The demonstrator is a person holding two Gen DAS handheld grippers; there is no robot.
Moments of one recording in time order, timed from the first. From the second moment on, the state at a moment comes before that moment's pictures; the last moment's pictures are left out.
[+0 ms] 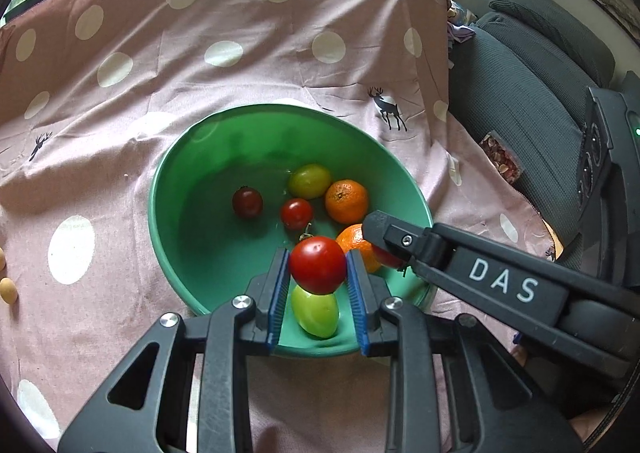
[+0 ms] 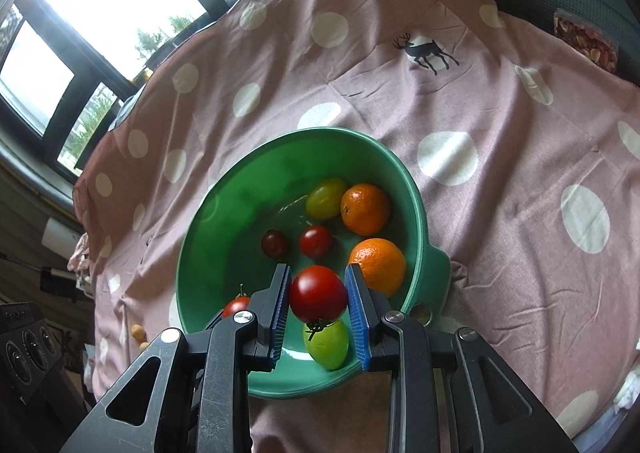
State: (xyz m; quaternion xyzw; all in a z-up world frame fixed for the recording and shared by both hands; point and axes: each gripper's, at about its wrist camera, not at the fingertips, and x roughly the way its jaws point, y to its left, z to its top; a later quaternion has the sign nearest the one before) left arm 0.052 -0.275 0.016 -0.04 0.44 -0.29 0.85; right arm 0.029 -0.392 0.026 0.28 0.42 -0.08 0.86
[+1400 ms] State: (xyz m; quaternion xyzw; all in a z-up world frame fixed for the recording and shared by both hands) left arm 0.019 -0.143 0.061 -0.10 0.34 -0.20 0.91; right arm 0.025 -0.361 0.054 0.24 0.35 -0.03 0.91
